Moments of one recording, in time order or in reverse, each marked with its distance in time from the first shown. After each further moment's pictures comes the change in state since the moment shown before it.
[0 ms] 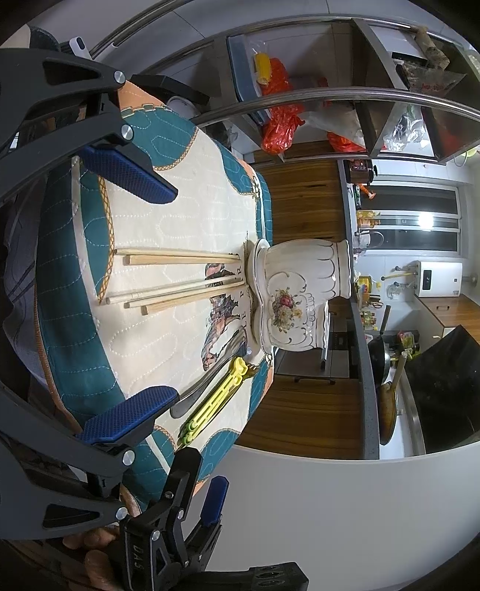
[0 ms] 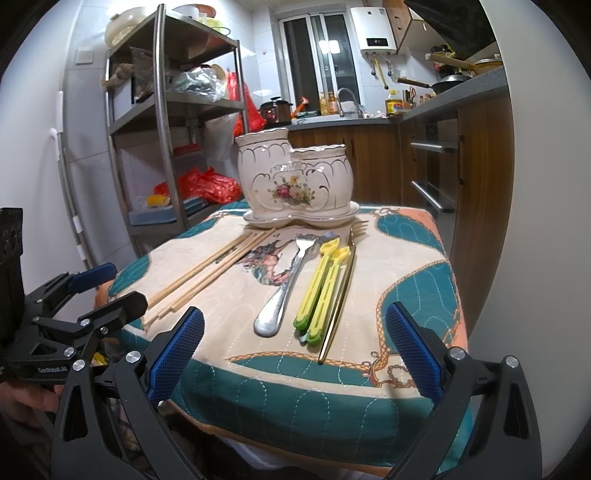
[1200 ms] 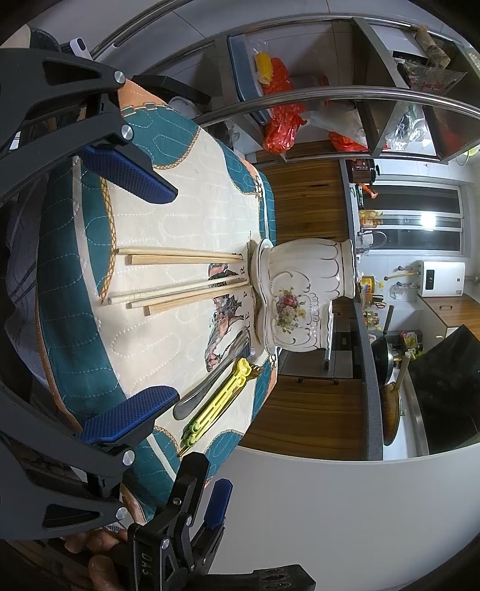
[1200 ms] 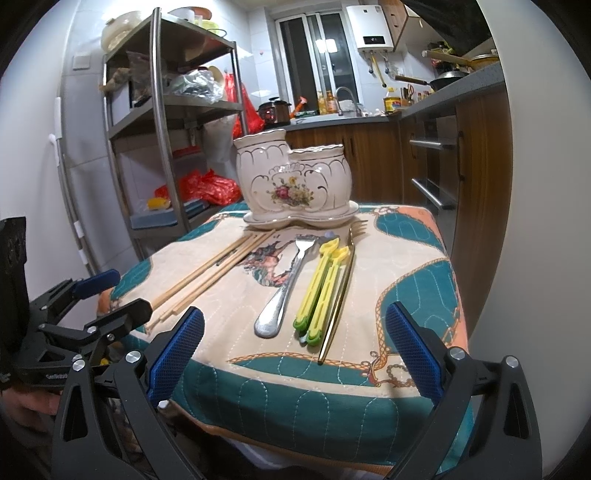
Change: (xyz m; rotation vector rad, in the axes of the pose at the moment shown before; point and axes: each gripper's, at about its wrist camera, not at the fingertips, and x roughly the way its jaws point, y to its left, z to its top) left arm 0.003 0.001 -0.001 0.000 0.008 0.000; right arm -0.003 0.000 0.001 0.015 0.005 0.003
